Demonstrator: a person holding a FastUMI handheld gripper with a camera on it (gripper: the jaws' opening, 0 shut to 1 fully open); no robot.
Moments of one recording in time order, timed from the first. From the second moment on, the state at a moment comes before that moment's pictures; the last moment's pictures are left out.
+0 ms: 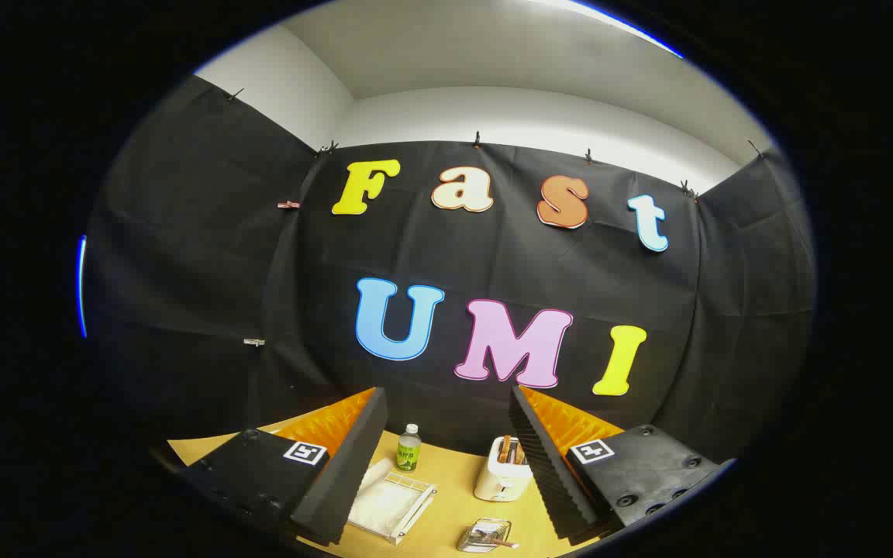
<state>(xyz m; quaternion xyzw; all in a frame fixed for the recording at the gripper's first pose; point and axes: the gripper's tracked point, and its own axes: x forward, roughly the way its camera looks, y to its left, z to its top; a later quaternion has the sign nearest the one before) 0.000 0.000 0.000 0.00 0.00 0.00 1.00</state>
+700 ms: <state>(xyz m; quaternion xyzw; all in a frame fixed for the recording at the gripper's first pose) 0.010 0.029 -0.016 0.03 0.02 -0.01 1.00</state>
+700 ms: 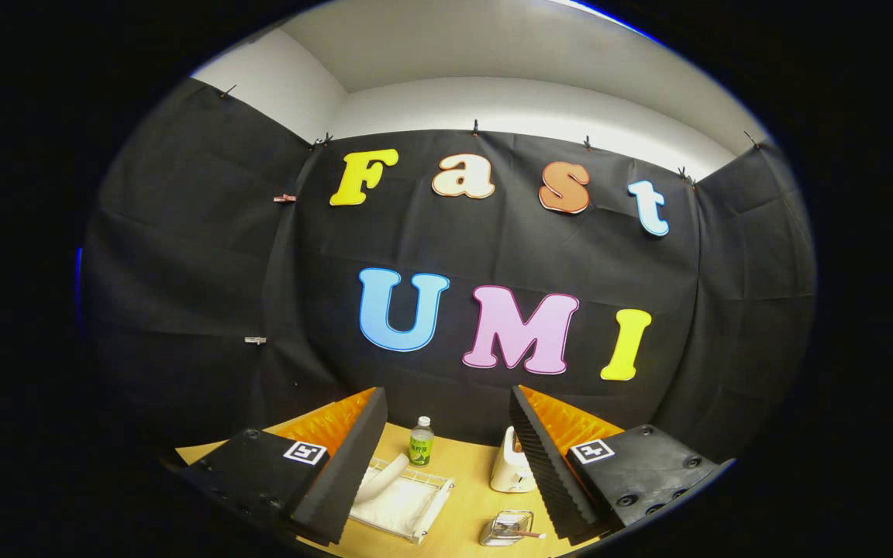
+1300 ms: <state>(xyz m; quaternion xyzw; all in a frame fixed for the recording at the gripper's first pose) 0.078 0.083 -0.135 0.09 0.18 0.01 0.98</state>
